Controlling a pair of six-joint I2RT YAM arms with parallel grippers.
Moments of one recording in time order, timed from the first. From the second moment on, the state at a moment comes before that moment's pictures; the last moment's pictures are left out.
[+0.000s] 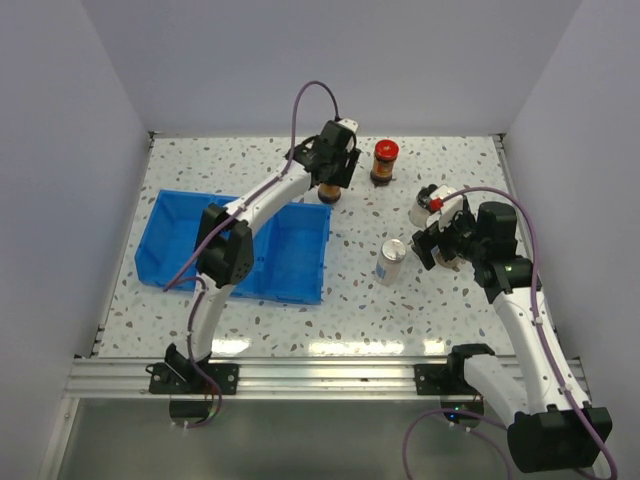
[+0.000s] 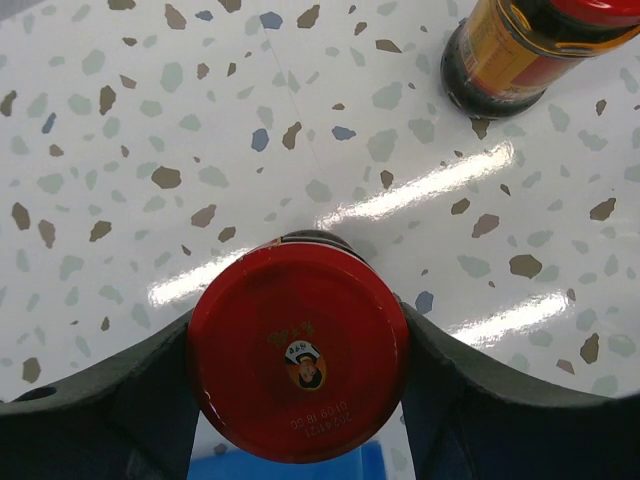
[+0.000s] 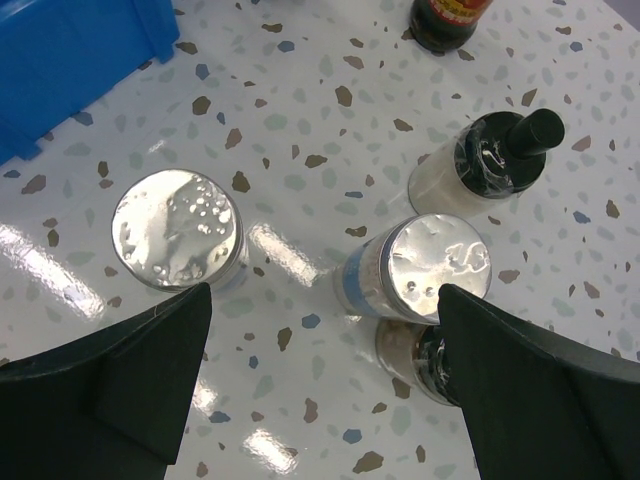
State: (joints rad) left arm -0.63 2.31 2.18 -0.64 -0.24 -0.16; right arm 0.07 0.88 0.82 -0.51 -0.41 -0.45
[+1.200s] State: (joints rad) left arm -0.08 1.26 1.22 -0.49 -0.43 -0.18; right arm 0.07 0.88 0.82 -0.51 -0.40 -0.45
